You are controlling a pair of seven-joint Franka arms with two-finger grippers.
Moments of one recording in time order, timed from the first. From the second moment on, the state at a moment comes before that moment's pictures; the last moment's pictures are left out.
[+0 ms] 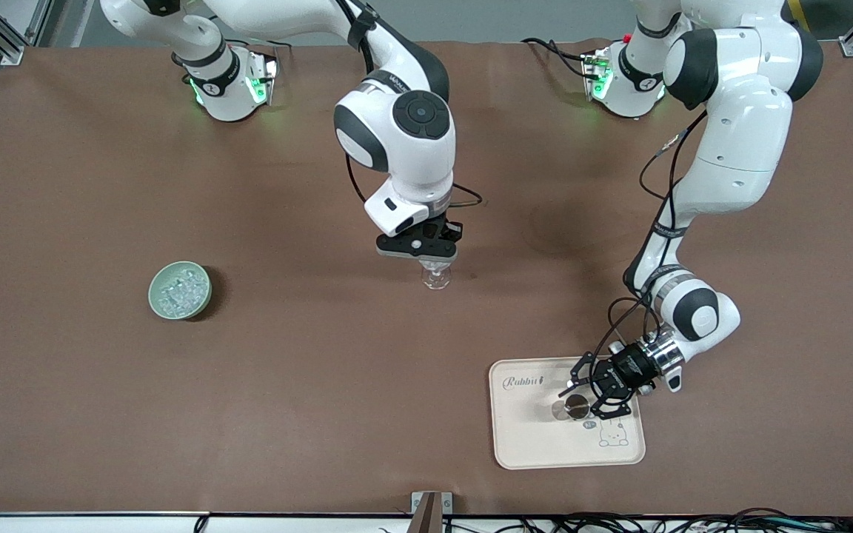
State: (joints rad) left arm -0.11 1.00 0.00 -1.42 -1.89 2.17 -0.65; right arm 0.76 0.62 0.05 -1.29 -0.12 1.96 0.97
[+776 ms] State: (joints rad) left arm -0.10 0.96 0.09 -1.45 -1.79 2.01 -0.75; right arm 0.76 0.63 0.06 -1.29 -0.12 1.96 0.97
